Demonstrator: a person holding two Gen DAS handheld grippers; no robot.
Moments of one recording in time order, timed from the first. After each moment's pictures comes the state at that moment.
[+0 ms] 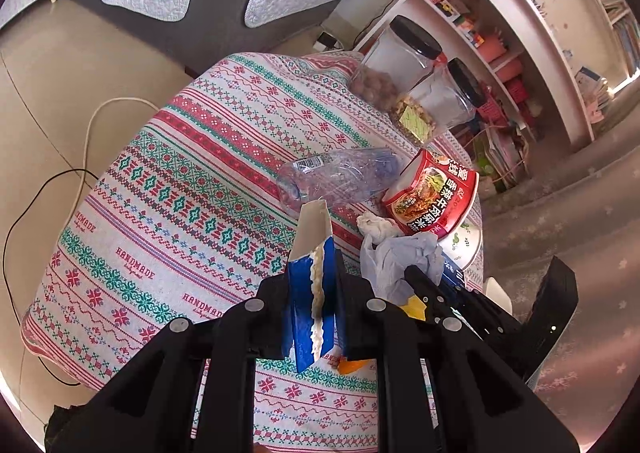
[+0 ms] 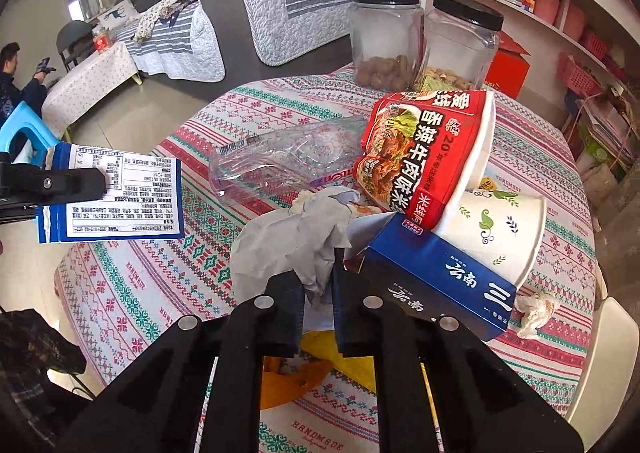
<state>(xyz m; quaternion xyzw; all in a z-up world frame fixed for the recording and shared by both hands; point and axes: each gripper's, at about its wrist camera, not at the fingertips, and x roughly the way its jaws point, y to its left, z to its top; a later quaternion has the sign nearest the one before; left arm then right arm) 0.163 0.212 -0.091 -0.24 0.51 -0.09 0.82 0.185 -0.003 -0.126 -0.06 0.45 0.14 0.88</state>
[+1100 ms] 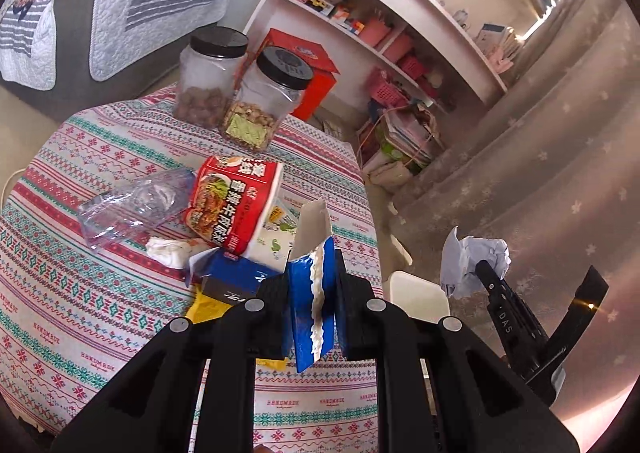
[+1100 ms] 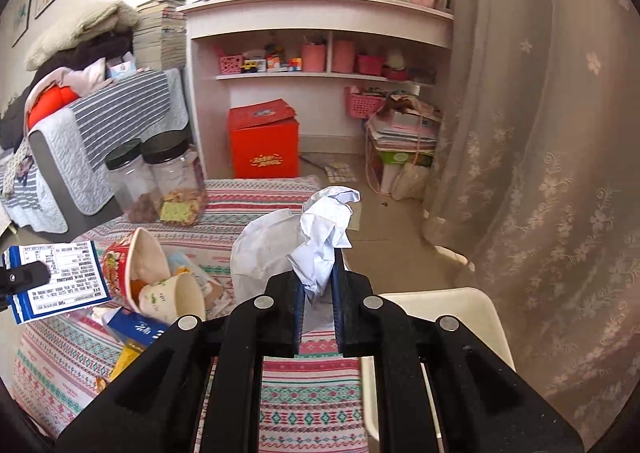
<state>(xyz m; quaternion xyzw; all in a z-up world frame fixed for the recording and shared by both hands) 0.169 0.036 -0.027 -0.20 0.44 -0.23 0.85 0.112 -0.234 -0.018 0.03 0.29 -0.18 0.94</state>
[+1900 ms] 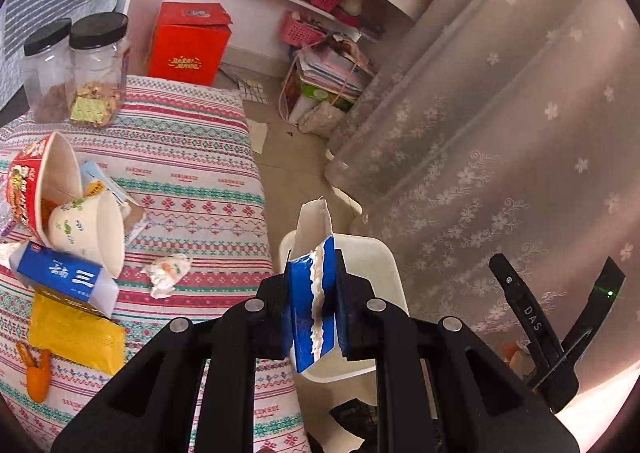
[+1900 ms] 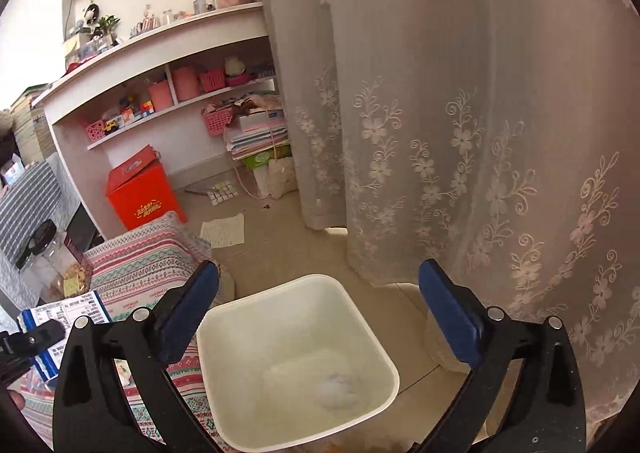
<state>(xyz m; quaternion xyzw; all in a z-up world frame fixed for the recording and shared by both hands) 0.149 -0.176 -0.037 -0.12 0.46 -0.33 0.82 0.009 -0.401 -0.030 0.16 0.25 -0.35 0.89</state>
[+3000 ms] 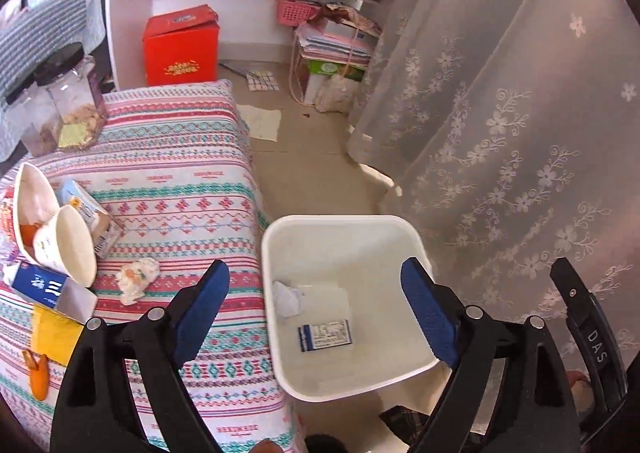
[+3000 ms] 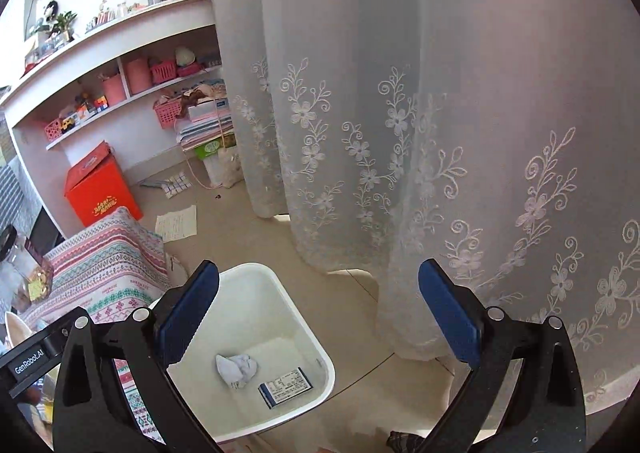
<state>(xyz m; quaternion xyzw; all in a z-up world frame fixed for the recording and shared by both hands) 0.131 -0.272 -0.058 0.01 0.46 -0.27 0.85 -0.017 -0.428 -0.040 0.15 0.28 -0.41 0.86</state>
